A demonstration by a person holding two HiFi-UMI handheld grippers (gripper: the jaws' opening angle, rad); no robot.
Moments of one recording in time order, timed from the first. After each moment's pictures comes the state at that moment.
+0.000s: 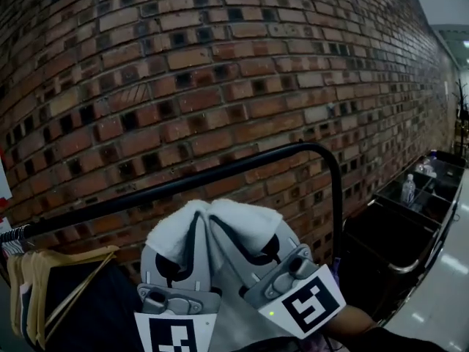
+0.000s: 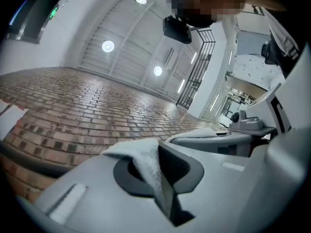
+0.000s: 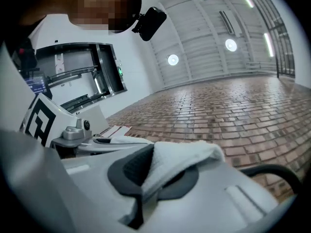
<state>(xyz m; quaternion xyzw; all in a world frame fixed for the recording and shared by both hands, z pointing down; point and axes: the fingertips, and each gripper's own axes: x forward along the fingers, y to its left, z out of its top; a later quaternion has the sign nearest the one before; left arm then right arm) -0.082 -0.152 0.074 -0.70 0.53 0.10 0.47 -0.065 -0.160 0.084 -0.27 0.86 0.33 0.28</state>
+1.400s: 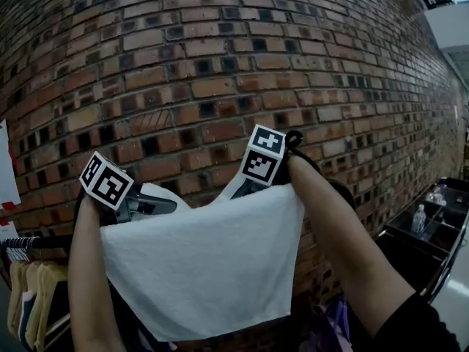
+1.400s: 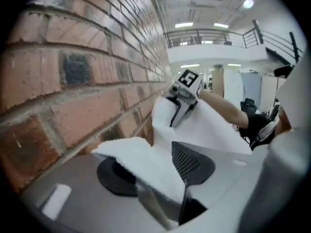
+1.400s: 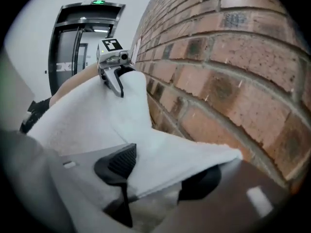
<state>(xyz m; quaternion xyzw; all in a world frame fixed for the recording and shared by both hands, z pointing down) -0.238 -0.338 0.066 -0.89 0.35 -0.29 -0.01 -0.138 -0.407 0.105 -0.06 0.92 0.14 -0.37</state>
